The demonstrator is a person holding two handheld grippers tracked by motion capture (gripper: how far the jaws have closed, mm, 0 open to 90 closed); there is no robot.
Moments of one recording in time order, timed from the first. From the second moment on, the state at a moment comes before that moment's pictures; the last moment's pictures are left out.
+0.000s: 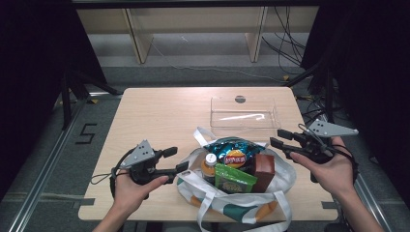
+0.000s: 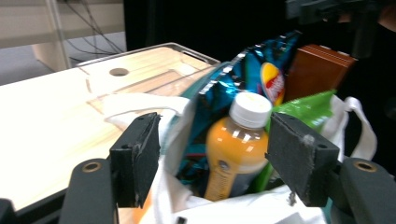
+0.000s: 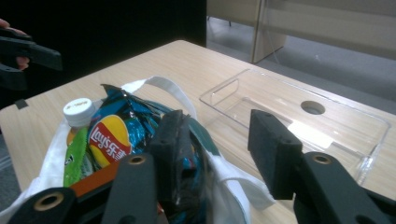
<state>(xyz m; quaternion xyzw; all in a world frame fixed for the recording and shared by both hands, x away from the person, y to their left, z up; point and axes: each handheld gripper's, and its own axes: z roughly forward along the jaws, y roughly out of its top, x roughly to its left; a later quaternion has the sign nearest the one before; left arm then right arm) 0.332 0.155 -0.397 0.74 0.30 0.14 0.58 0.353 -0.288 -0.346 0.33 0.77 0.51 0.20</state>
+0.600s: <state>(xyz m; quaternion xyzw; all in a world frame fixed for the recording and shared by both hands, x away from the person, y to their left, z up) 0.340 0.160 -0.403 0.75 0.32 0.15 0.57 0.350 -0.282 -0.344 0.33 0.77 0.52 0.18</state>
